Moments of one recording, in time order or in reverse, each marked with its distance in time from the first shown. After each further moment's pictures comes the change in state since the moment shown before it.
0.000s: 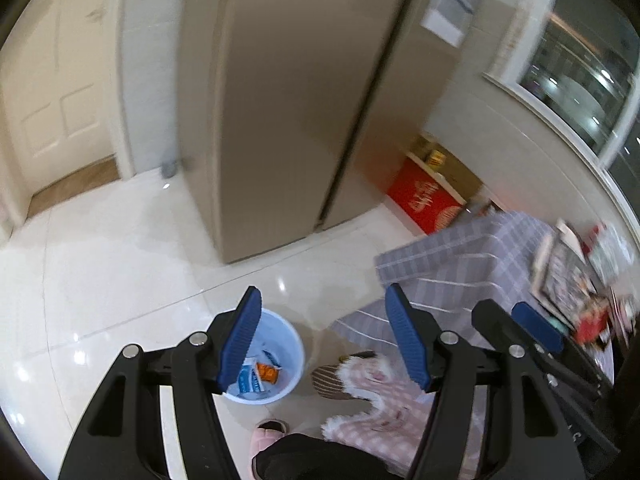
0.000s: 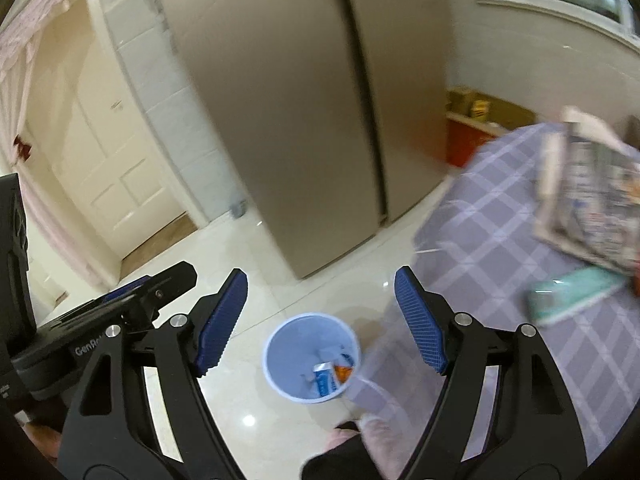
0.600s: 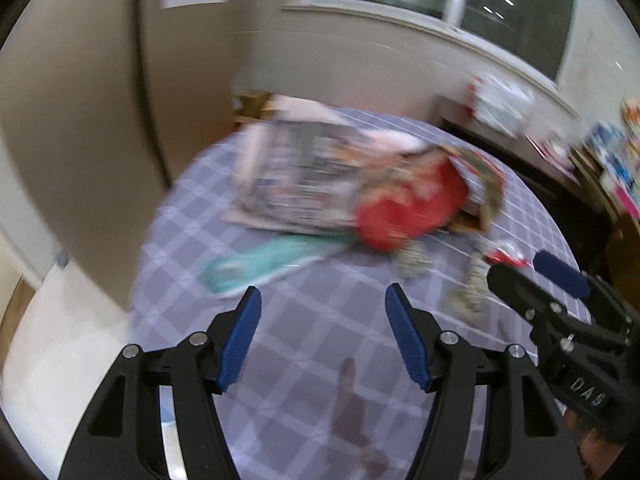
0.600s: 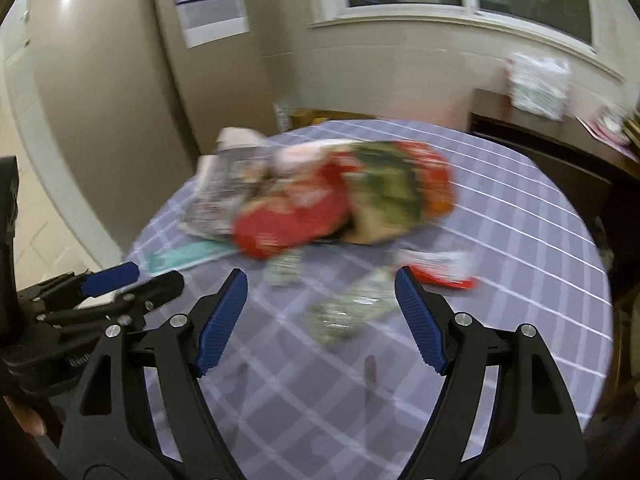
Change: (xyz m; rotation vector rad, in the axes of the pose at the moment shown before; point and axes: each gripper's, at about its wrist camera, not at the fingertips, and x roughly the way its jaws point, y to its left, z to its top) left arm 0.007 -0.282 -0.091 0.521 0.114 -0.268; right arm -0.167 -0.218 -0.054 0.202 -0.111 -0.377
